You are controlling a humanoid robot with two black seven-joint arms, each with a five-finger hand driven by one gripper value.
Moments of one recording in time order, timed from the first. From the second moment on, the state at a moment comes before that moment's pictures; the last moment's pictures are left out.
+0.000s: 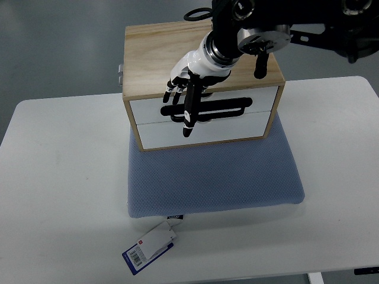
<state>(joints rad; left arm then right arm) -0.08 0.00 -0.09 -0.25 0.01 -0.03 0.02 2.00 -0.24 -0.36 1.31 -0.06 0.32 -0.61</state>
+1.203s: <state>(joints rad) -0.07 0.00 -0.09 -0.25 0.01 -0.03 0.02 1.87 -0.25 -0.43 1.28 -0.21 0.34 -0.61</state>
